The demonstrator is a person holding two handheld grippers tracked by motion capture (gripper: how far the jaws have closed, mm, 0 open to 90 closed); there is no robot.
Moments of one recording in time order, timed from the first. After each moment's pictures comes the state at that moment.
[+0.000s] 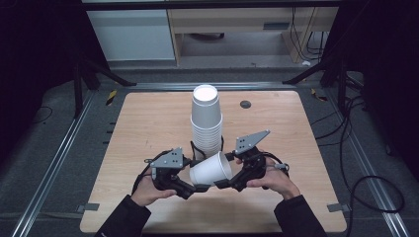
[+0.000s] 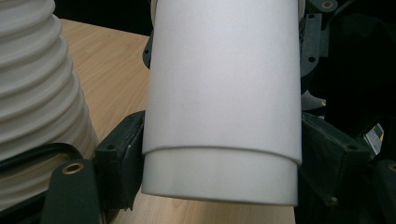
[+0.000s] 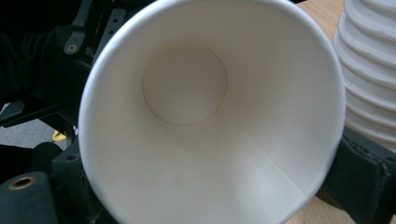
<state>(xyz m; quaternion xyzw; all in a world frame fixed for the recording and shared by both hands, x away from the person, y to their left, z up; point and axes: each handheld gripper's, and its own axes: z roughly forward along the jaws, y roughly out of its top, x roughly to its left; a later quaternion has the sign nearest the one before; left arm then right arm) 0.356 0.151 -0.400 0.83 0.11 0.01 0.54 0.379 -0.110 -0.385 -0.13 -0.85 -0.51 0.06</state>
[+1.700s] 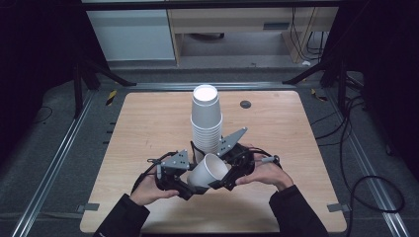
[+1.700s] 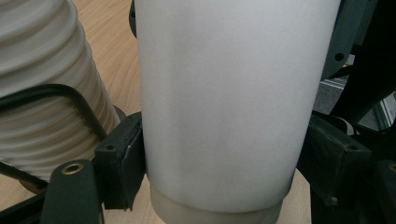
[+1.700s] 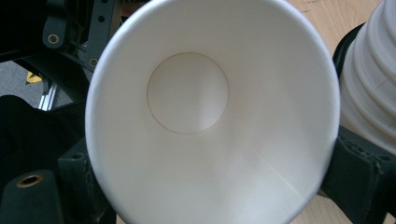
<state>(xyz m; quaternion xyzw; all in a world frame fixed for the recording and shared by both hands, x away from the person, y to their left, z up) 0.360 0.147 -0.409 0.88 0.13 0.01 0.45 0.388 -0.078 -0.379 -0.09 -0.91 -0.40 0.03</state>
